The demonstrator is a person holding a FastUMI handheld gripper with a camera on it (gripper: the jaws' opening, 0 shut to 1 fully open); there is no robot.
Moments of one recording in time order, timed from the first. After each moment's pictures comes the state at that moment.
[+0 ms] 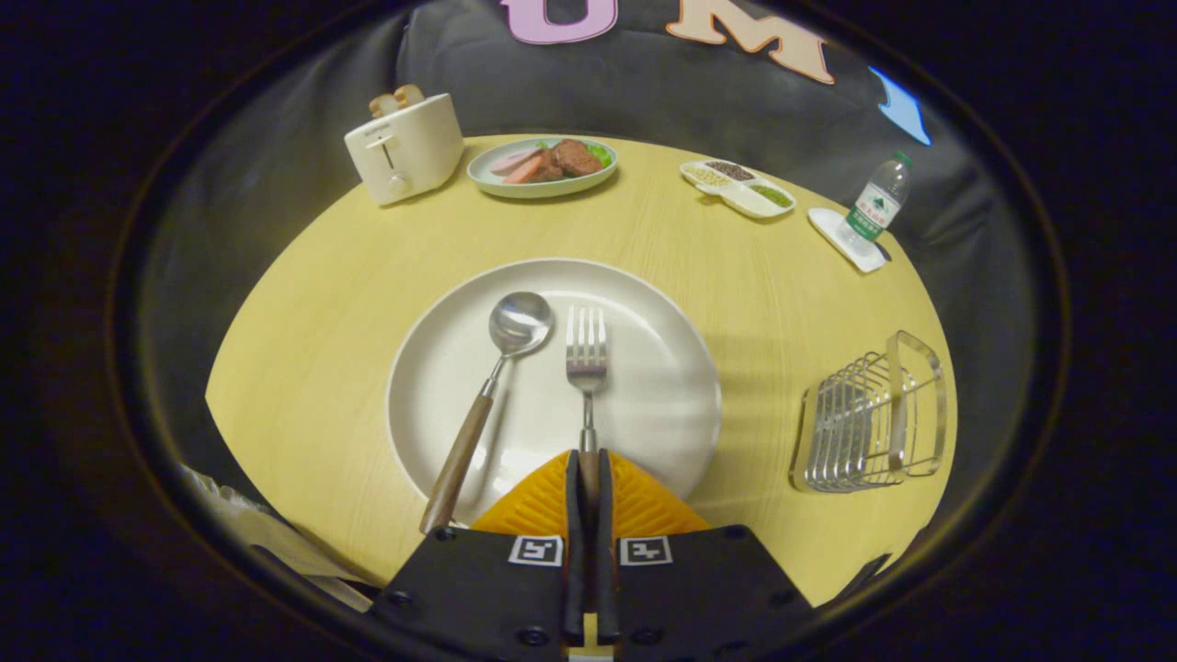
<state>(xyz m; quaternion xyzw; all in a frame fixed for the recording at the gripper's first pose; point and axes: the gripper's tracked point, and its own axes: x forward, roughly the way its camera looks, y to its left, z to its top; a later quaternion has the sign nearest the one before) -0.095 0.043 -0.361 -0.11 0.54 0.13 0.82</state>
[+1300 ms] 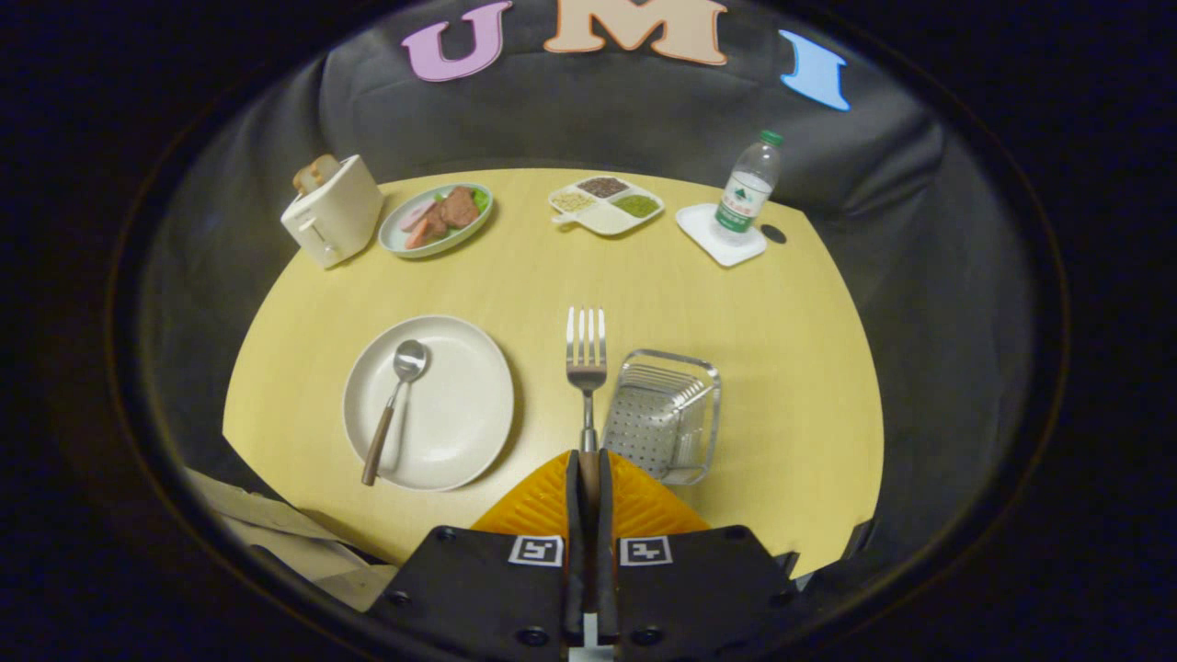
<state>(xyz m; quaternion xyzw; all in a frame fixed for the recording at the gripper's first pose) -0.062 -0.105 -0.263 -0.07 0.57 0.05 0.82</state>
